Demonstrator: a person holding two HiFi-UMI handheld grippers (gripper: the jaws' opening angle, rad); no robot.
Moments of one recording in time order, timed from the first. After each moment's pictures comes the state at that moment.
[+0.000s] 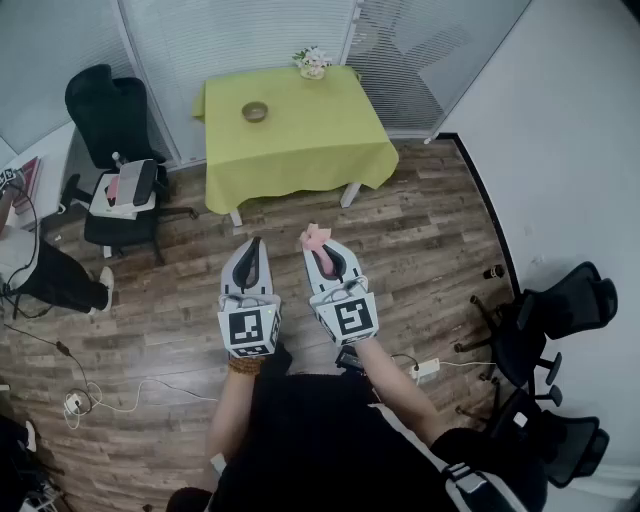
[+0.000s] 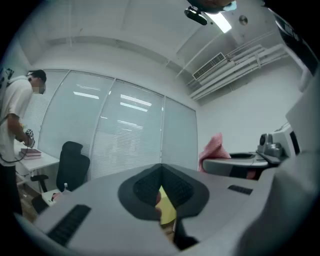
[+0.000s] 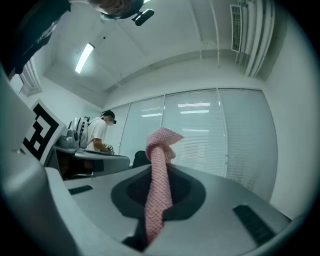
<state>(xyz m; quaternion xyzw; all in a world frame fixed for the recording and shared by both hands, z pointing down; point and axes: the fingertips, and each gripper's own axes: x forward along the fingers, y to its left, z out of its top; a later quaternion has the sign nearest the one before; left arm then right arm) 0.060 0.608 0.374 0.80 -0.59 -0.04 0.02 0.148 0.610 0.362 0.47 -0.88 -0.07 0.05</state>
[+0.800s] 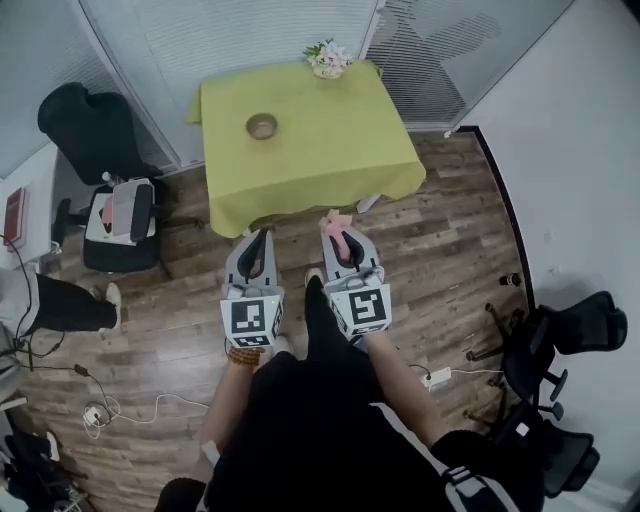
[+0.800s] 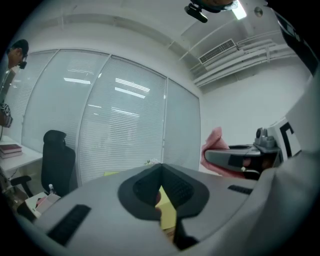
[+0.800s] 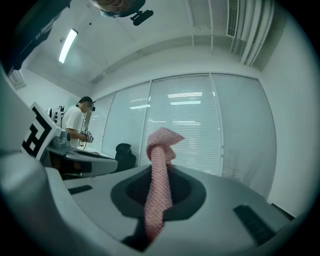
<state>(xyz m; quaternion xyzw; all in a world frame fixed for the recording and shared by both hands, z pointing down) 0.043 0.371 0.420 0.82 -0.57 0.02 0.05 0.151 0.369 0.399 0.51 -0.86 -0.04 0.05</state>
